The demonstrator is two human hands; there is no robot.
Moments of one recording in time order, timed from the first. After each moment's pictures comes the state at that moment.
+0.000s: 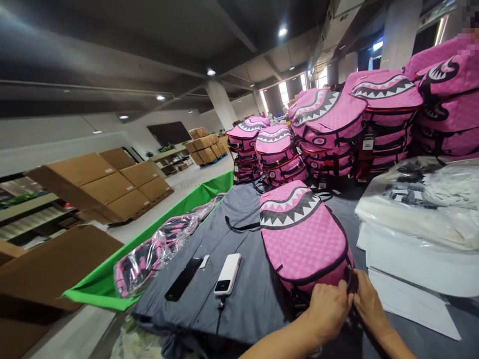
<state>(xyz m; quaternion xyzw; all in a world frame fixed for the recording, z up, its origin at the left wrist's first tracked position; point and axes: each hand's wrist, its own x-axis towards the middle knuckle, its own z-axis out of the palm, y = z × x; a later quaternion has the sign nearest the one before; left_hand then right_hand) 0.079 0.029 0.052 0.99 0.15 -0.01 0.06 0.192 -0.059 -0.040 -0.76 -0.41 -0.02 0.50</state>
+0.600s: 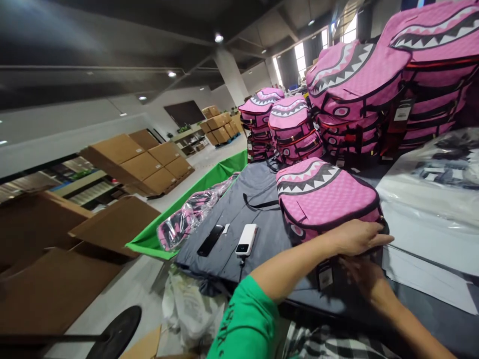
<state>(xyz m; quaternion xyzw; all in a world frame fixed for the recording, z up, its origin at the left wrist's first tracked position) 0.124 0.056 0.189 0.96 0.00 -0.08 0.28 0.157 -0.058 0.020 -0.71 -0.55 0.07 0.43</state>
